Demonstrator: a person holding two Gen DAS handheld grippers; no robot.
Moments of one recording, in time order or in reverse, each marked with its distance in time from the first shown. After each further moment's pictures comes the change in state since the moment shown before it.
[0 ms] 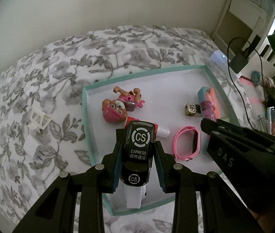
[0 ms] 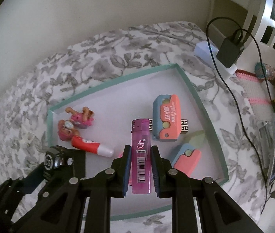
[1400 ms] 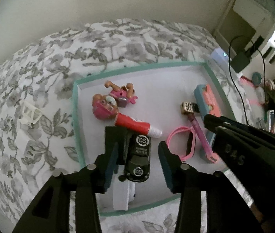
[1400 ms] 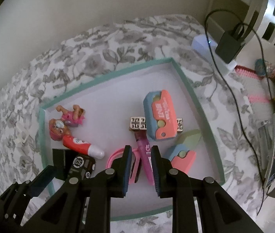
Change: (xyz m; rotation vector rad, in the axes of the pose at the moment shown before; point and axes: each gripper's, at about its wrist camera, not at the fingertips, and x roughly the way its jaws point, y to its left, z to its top) left arm 0.008 -0.005 0.003 -0.046 0.030 -0.023; right arm 0.000 -0.008 0.008 0.013 0.022 -0.008
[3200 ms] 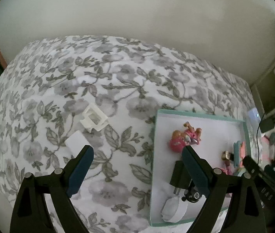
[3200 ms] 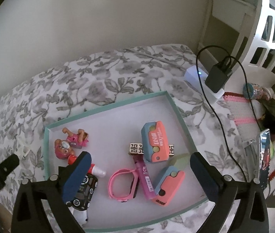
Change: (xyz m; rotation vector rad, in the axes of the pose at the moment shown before) left arm -0.041 0.122 0.010 -0.336 -0.128 0.098; right arm -0.026 0.013 0.005 -0.038 -0.165 -0.056
